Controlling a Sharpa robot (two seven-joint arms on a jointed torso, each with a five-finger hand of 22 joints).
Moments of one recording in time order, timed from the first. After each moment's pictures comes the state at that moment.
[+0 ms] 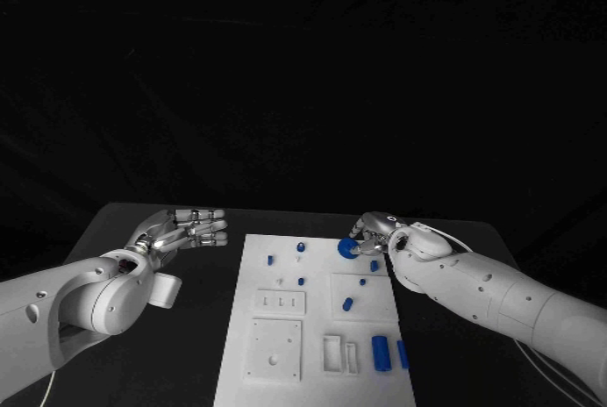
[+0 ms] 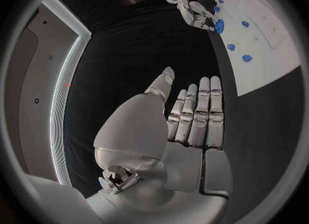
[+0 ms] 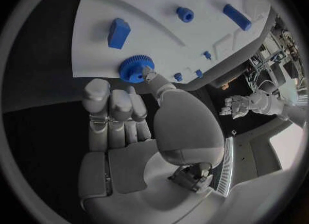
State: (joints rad) left arm 1.39 -0.82 -0.17 1.40 -0.07 -0.25 0.35; left_hand 1.39 0.02 0.04 -0.11 0.12 0.88 0.16 0.06 0.06 1.01 0.15 0.06 0.06 1.12 0.14 0.07 0.07 0.09 0.97 0.12 0.22 0.08; right arm 1.05 -0.62 0.31 0.98 -1.72 -0.25 -0.16; right_hand 1.25 -0.12 0.28 -0.13 0.17 1.01 0.11 0.06 0.06 1.32 0.01 1.17 1.29 1.44 -0.06 1.07 1.02 0.08 1.47 -0.09 0.82 1.31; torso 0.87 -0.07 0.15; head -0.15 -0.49
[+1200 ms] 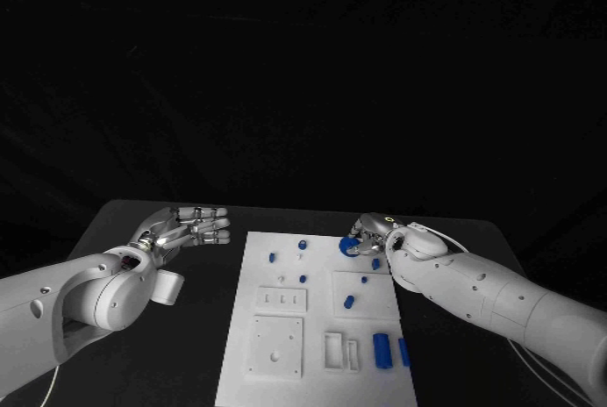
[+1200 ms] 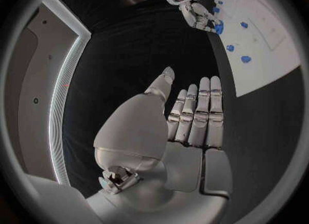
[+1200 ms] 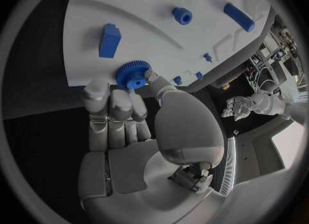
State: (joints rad) left arm 1.39 -0.82 -0.17 1.40 -0.07 -0.25 0.34; left_hand 1.39 0.02 0.04 -0.11 0.12 0.88 0.16 0.06 0.06 1.01 0.15 0.06 0.06 1.12 0.14 0.07 0.07 0.08 0.97 0.12 0.22 0.08; right arm 1.05 -0.58 0.32 0.94 -1.72 -0.23 -0.16; right_hand 1.25 -0.12 0.29 -0.12 0.18 1.04 0.11 0.06 0.06 1.32 0.01 1.16 1.28 1.44 -0.06 1.07 1.02 0.08 1.47 -0.09 0.82 1.31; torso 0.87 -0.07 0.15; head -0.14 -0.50
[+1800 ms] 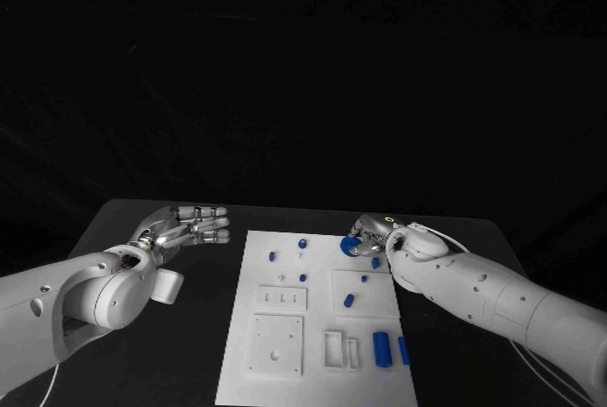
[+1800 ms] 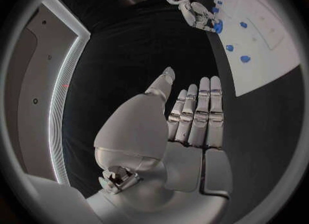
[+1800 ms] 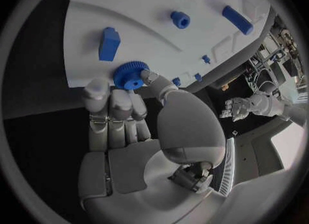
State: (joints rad) left arm 1.39 -0.82 -0.17 1.40 -0.08 -0.25 0.34; left_hand 1.40 0.02 0.04 -0.11 0.12 0.88 0.16 0.06 0.06 1.01 0.15 0.06 0.06 1.12 0.14 0.07 0.07 0.08 0.97 0.12 0.22 0.08; right arm 1.04 -0.58 0.32 0.95 -1.73 -0.23 -0.16; right_hand 1.24 -0.12 0.40 -0.19 0.37 1.00 0.12 0.07 0.06 1.31 0.00 1.15 1.28 1.44 -0.07 1.07 1.02 0.08 1.47 -0.09 0.81 1.31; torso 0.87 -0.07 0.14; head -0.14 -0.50
